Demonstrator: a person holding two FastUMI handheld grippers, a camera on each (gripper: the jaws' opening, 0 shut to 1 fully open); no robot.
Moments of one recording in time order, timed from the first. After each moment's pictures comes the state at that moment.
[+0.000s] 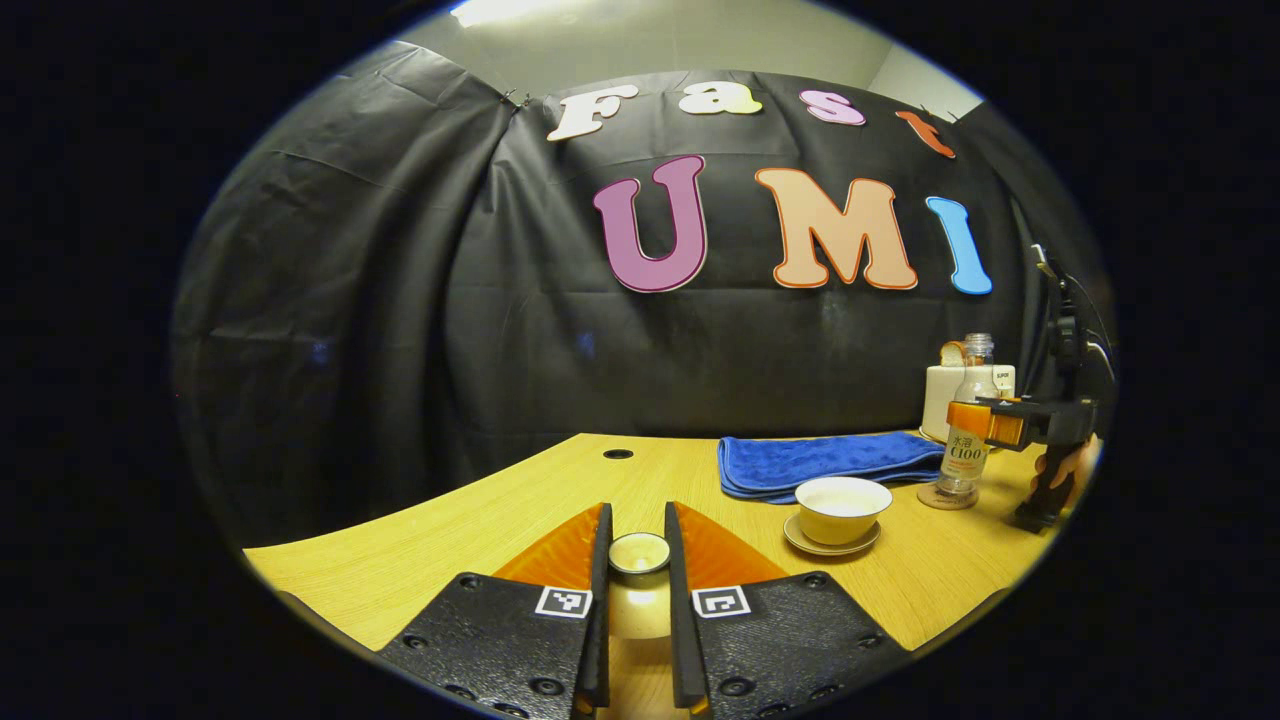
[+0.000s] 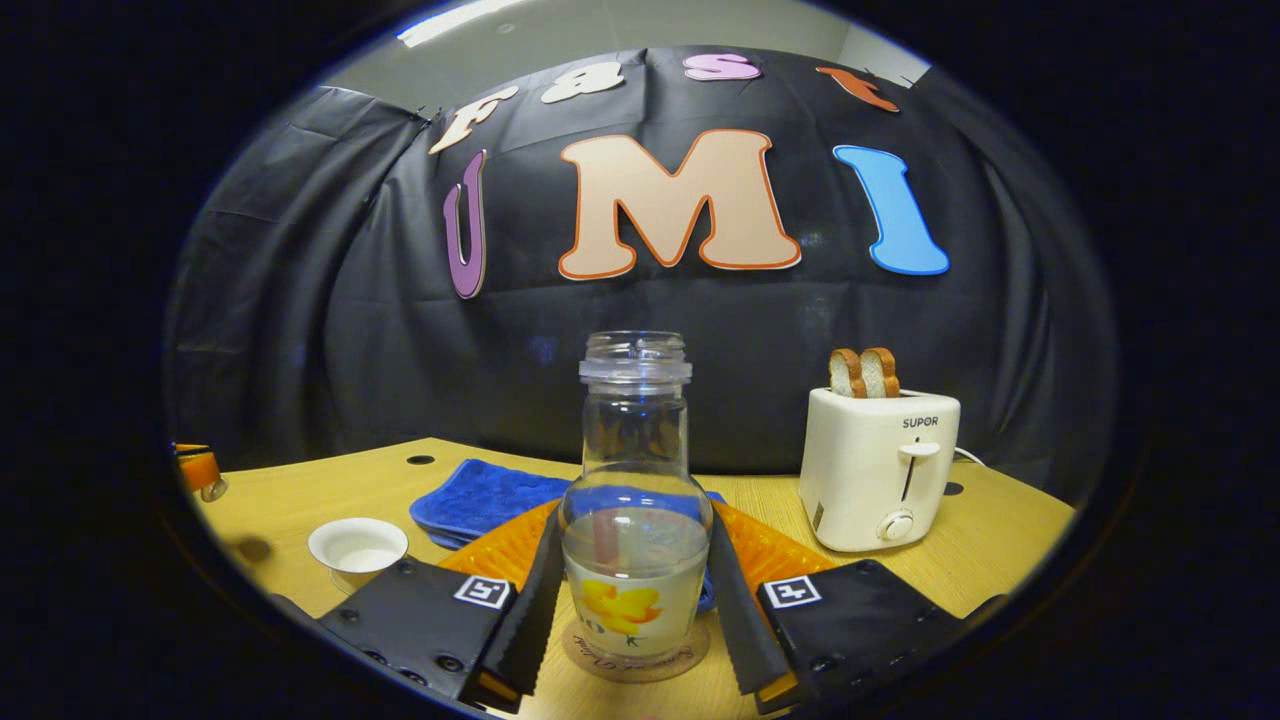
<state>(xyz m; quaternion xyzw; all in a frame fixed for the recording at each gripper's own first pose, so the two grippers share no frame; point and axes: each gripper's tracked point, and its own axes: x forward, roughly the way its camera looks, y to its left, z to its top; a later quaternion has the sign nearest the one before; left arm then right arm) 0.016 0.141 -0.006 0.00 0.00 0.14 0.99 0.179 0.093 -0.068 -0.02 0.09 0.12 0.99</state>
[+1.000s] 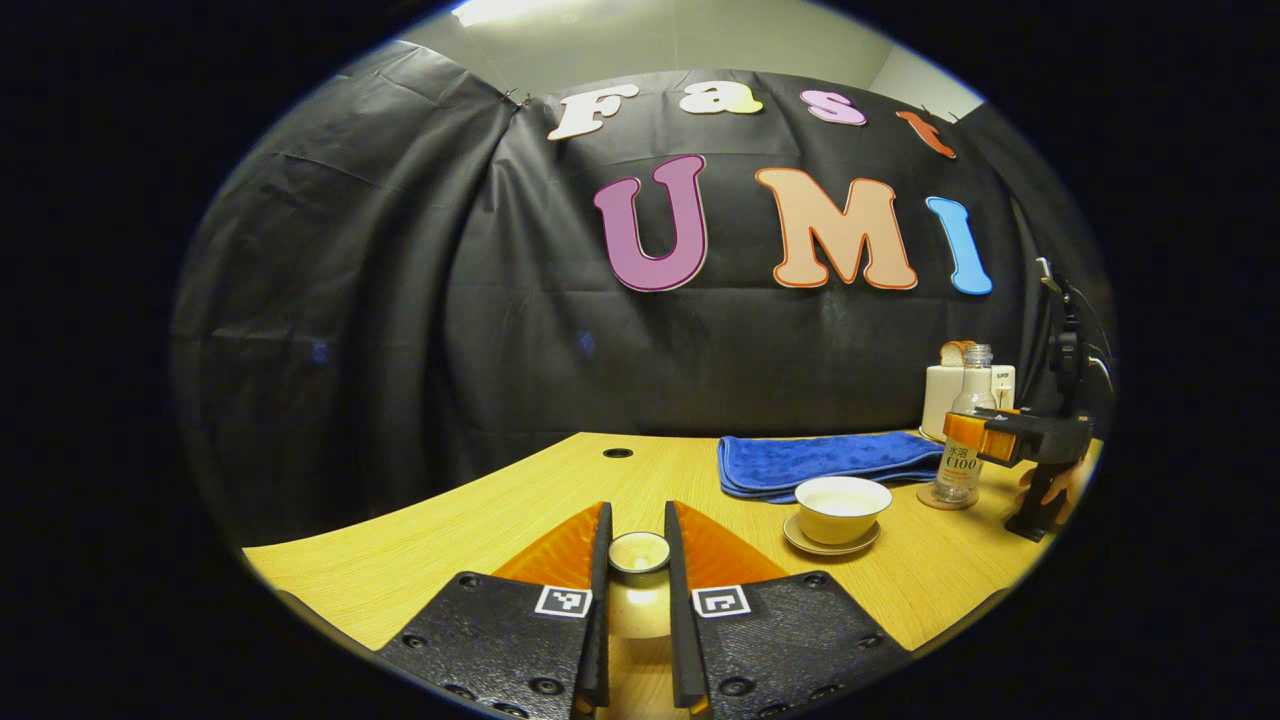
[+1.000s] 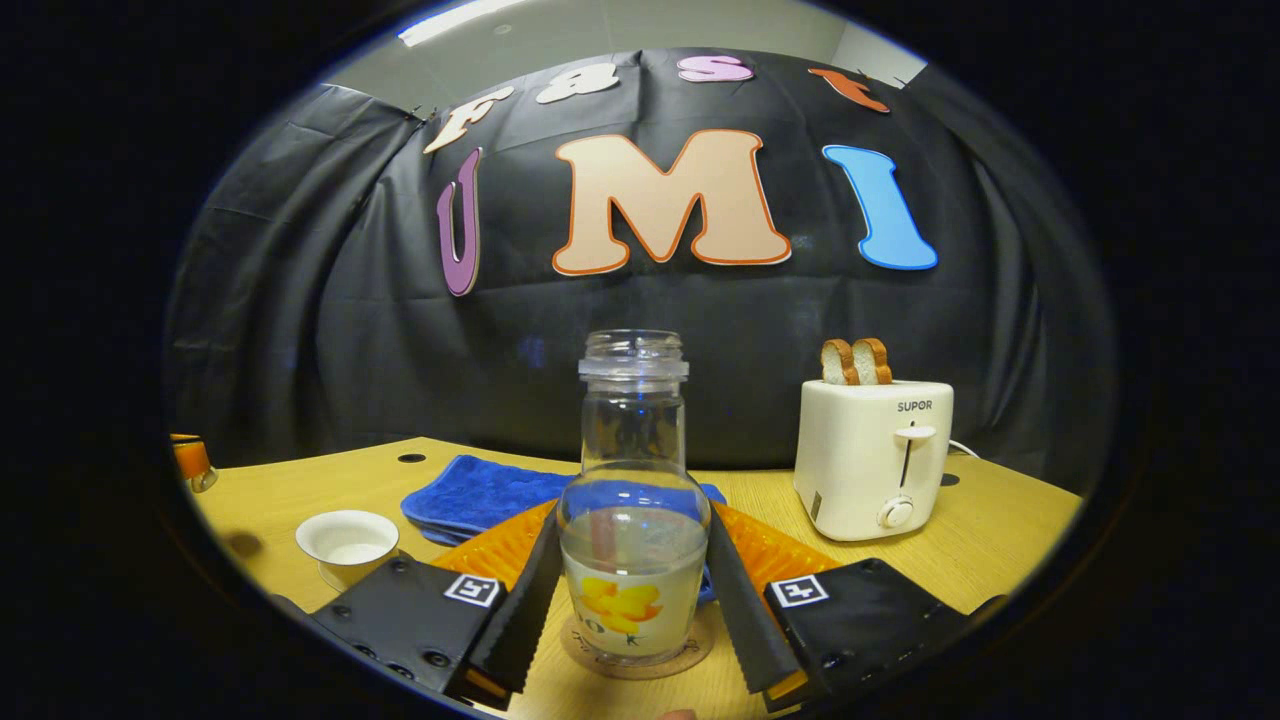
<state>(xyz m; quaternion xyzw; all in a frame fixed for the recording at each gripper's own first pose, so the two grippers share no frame) 0.015 0.141 -0.007 0.00 0.00 0.14 0.99 0.175 0.092 -0.079 -0.02 0.09 0.10 0.99</state>
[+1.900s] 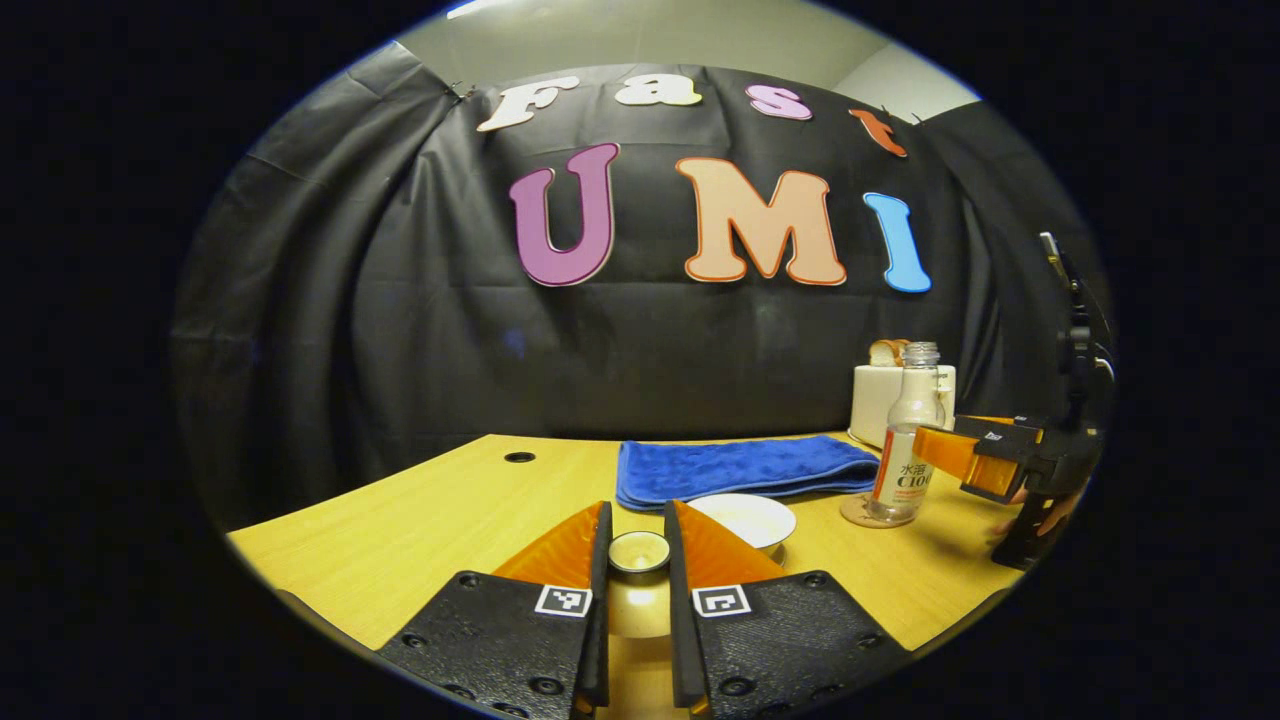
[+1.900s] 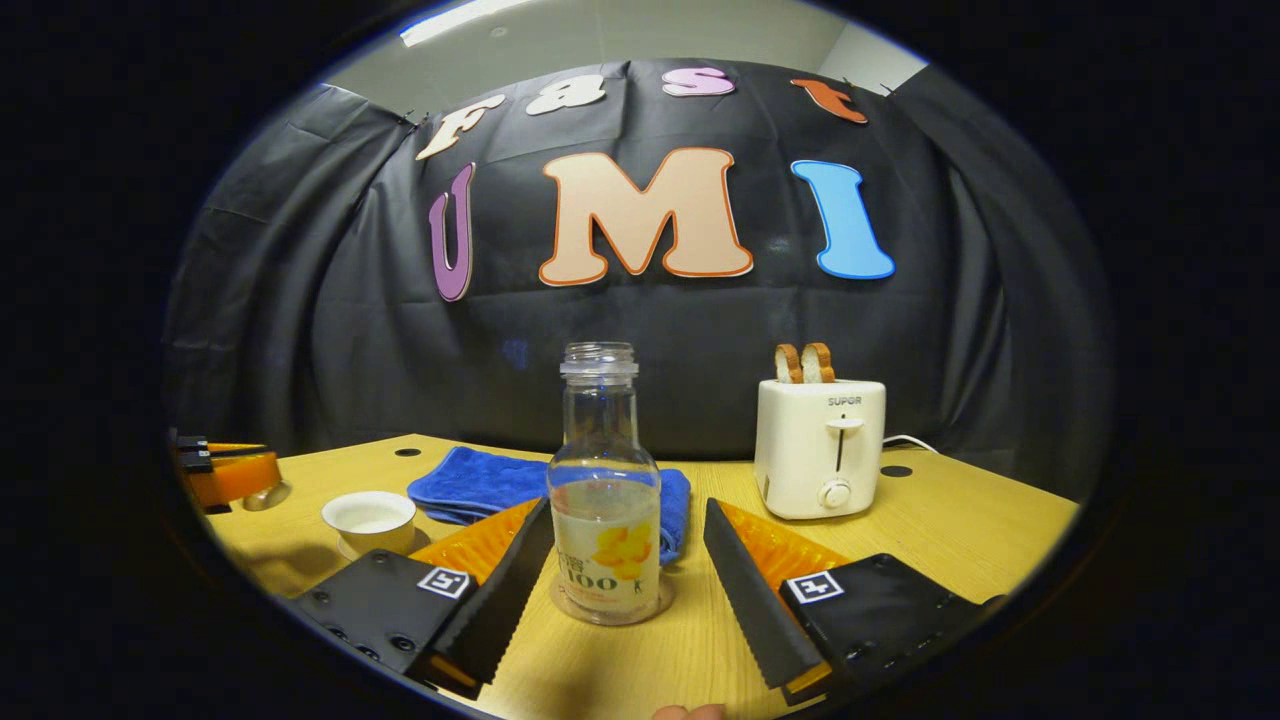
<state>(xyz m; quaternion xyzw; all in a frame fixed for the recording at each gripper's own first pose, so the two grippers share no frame) 0.079 0.047 -0.005 0.00 0.00 0.02 1.00 0.114 0.054 -0.061 -0.03 0.08 0.07 0.99</state>
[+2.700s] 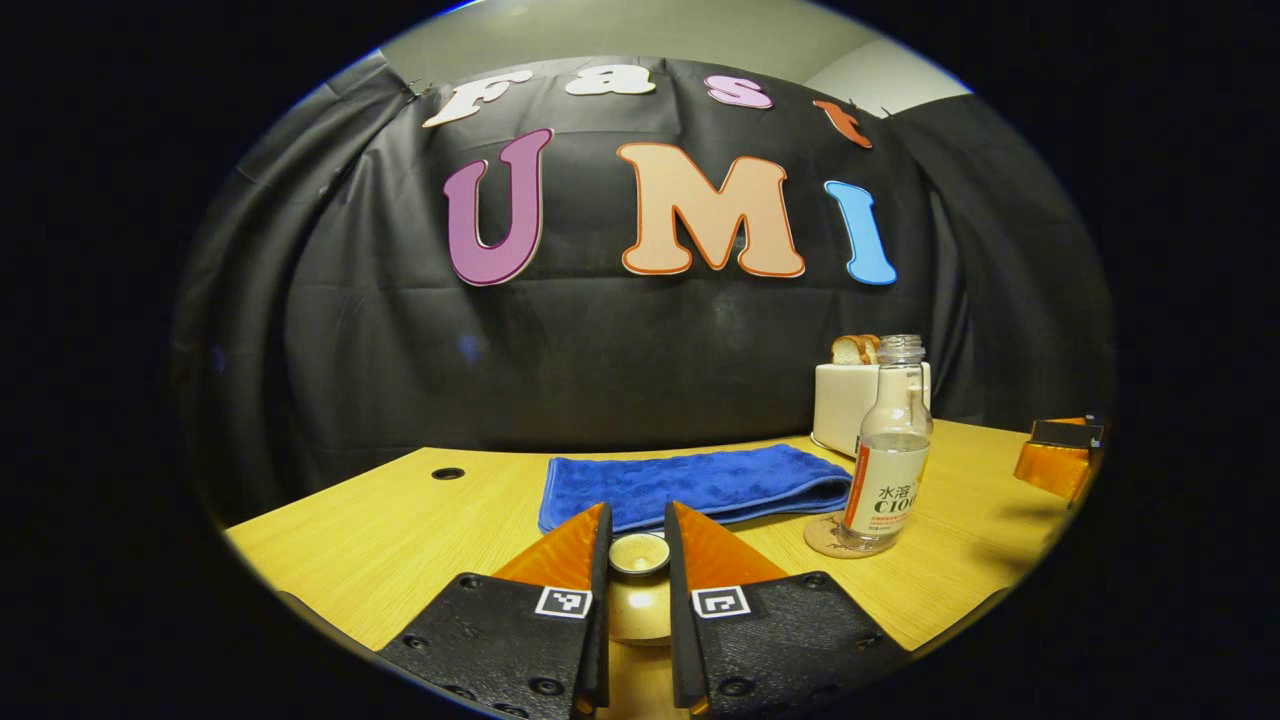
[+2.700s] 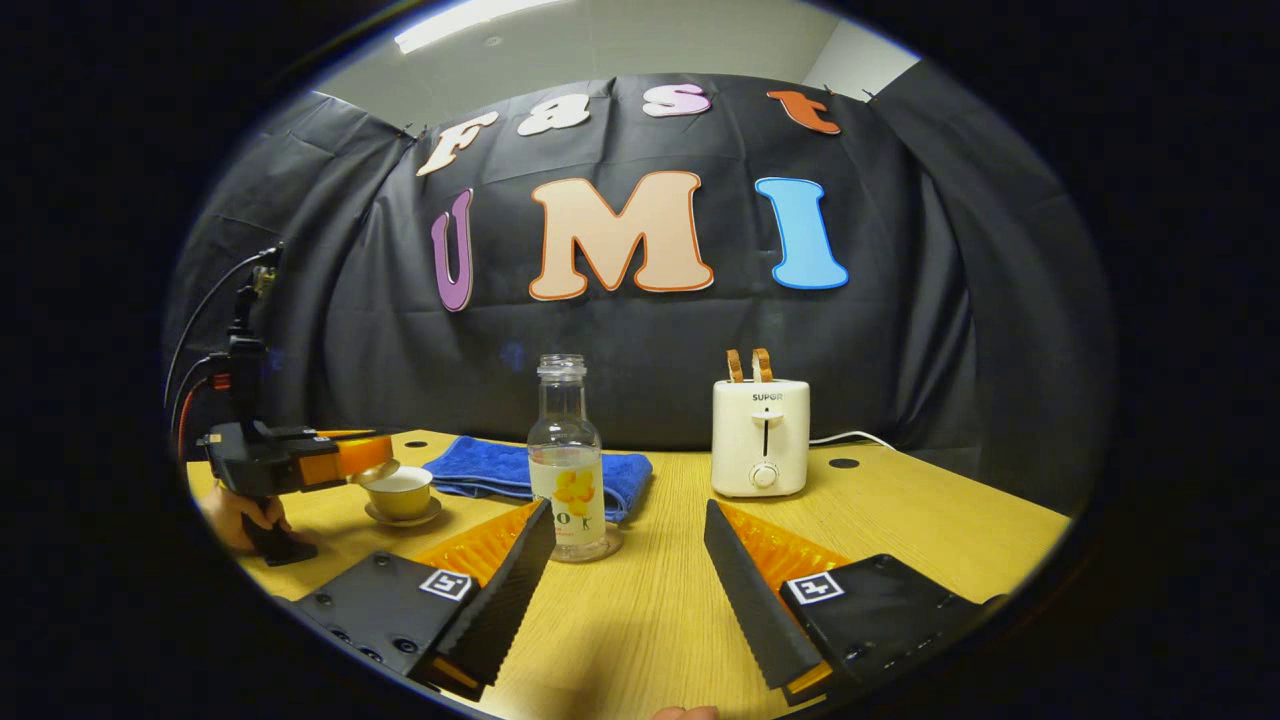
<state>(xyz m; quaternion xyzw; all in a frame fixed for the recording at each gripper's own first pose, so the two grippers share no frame) 0.137 0.001 -0.005 0.02 0.00 -0.03 1.00 0.042 -0.002 -0.043 -0.03 0.08 0.07 0.99</state>
